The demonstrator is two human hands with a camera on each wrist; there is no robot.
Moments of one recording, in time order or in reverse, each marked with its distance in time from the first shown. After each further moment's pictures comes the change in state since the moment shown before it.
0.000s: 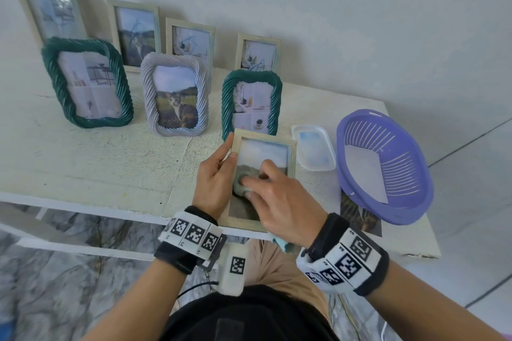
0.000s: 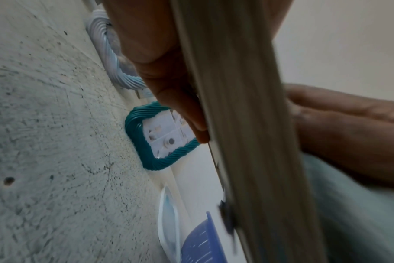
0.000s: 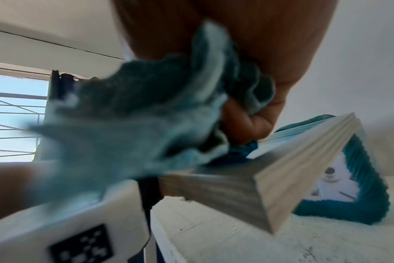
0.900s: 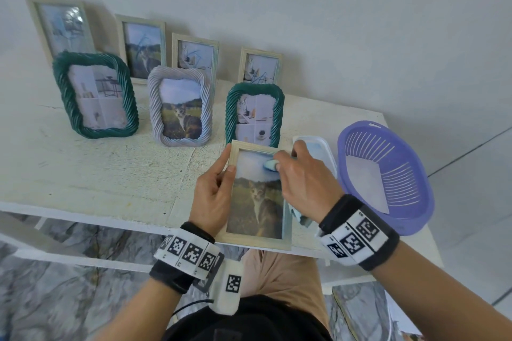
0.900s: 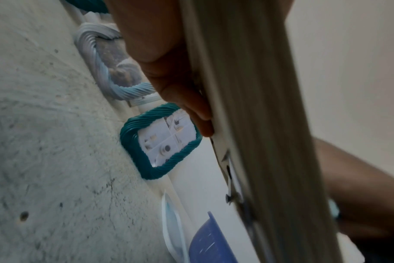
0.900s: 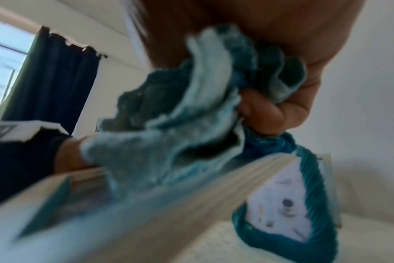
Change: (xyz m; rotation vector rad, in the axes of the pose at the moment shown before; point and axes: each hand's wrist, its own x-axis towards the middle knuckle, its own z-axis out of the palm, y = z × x) left_hand -0.008 -0.003 -0.015 0.061 -0.023 0.121; right_hand 0.023 0.024 -0.030 -0.278 0.066 0.263
